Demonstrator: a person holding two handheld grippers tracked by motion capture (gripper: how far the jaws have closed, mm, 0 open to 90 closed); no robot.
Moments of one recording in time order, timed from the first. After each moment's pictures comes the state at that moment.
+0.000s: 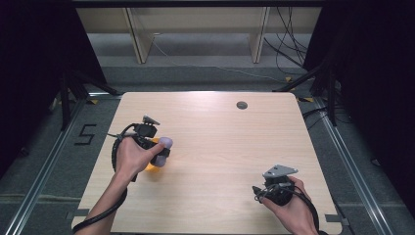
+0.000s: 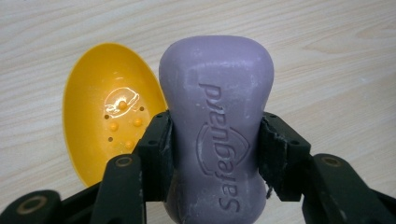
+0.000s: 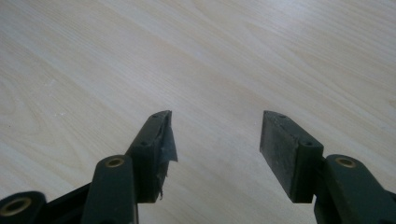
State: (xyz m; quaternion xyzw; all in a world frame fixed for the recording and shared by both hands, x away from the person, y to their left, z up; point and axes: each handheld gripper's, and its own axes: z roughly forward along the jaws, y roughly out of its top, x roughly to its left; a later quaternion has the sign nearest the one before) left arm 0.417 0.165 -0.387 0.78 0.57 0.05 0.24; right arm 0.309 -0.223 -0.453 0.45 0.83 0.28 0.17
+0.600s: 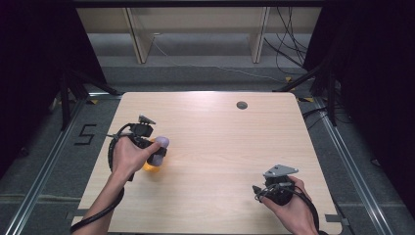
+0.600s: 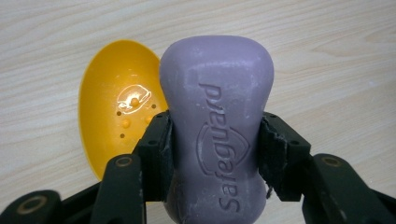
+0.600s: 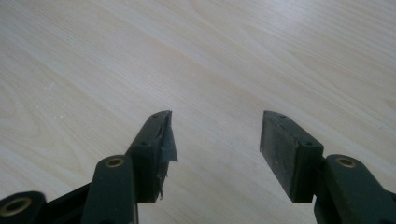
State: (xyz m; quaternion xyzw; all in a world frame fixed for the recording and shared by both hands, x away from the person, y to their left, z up) left arm 0.419 0.175 -0.388 0.77 0.58 0.05 0.24; right arm 0.310 -0.224 -0.453 0.45 0.83 0.28 0.17
